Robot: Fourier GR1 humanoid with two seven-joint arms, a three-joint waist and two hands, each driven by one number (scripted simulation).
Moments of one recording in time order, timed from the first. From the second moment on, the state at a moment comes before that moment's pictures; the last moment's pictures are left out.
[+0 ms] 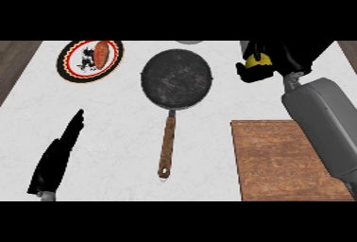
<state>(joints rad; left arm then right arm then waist) 0.07 0.28 -0.09 -1.60 -0.11 0.08 0.12 -0.83 -0.42 0.28 -1.08 0.69 -0.09 0.29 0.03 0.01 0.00</state>
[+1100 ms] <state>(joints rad) 0.00 0.25 -0.12 -1.60 -0.15 0.05 0.15 -1.24 -0.02 0.17 -0.29 0.68 -0.23 0.13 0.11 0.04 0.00</state>
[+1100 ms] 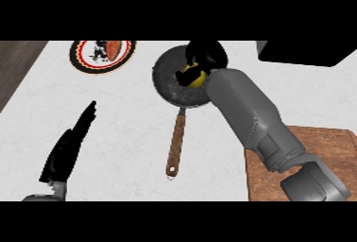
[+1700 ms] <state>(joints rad) -0.04 0.25 -0.14 -1.59 -0.15 0.03 0.15 -1.22 0.00 -0.06 -0.21 0.40 -0.17 0.08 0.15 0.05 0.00</state>
